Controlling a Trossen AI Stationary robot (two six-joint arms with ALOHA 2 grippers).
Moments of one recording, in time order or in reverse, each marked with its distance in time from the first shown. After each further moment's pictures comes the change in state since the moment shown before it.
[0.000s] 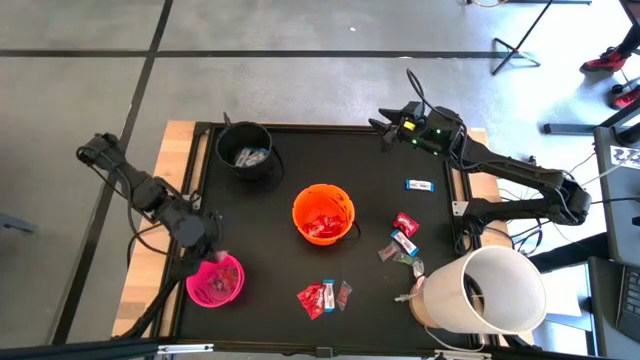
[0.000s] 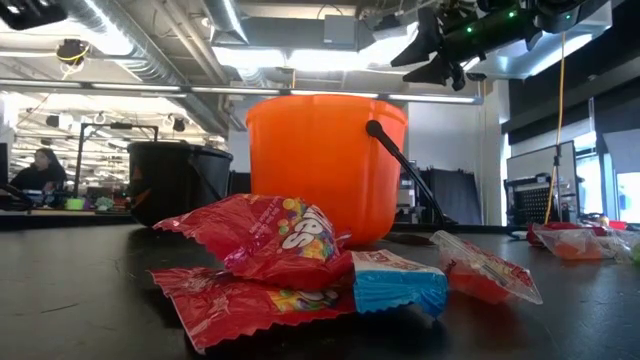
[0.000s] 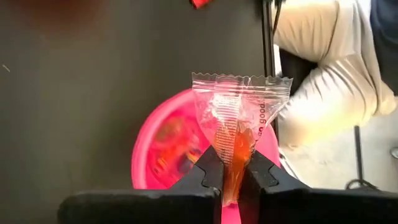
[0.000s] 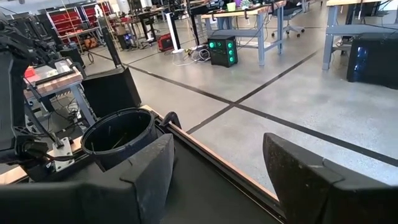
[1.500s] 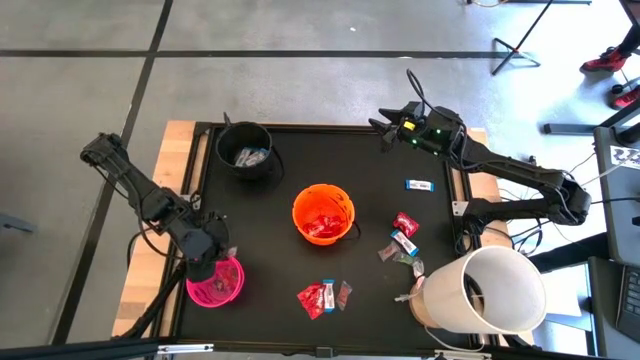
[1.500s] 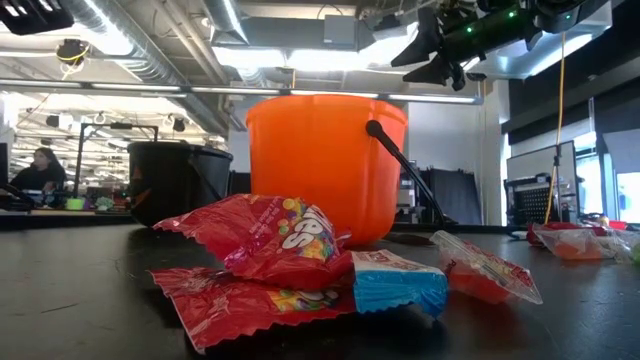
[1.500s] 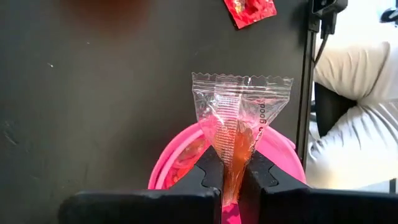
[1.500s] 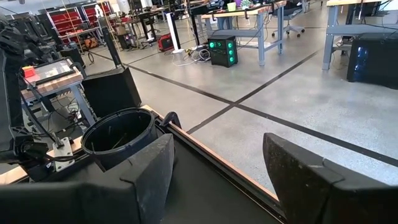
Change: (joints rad) left arm -0.047 0.087 0.000 0.023 -0.188 -0.154; right arm 0.000 0.000 0.000 0.001 0.000 0.000
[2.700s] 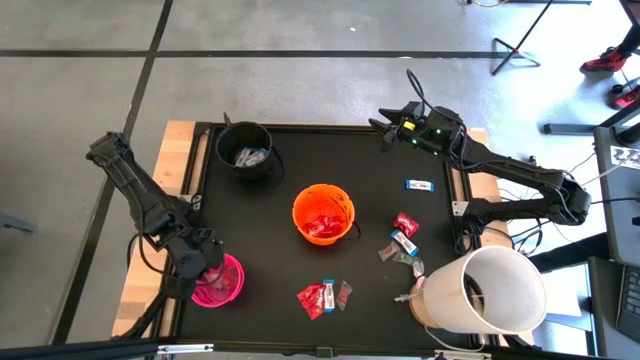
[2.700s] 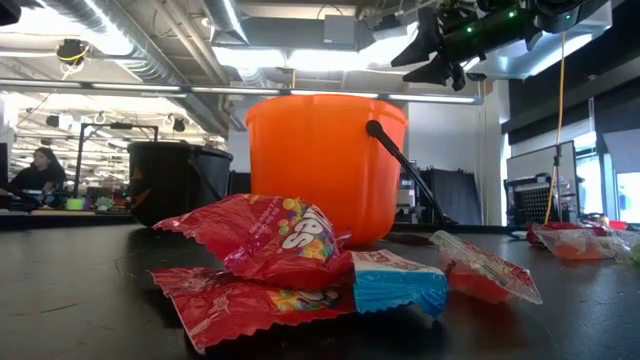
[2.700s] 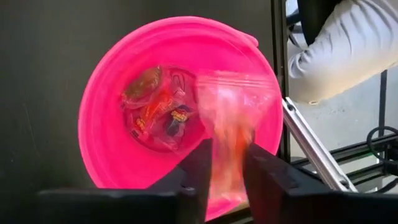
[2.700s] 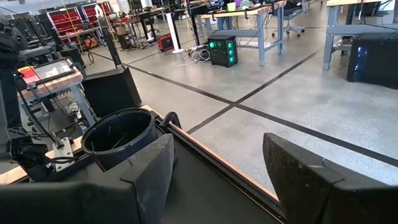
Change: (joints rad) left arm -0.127 0.083 0.001 -0.034 0.227 0.103; right arm 0.000 0.000 0.000 0.000 0.000 0.000
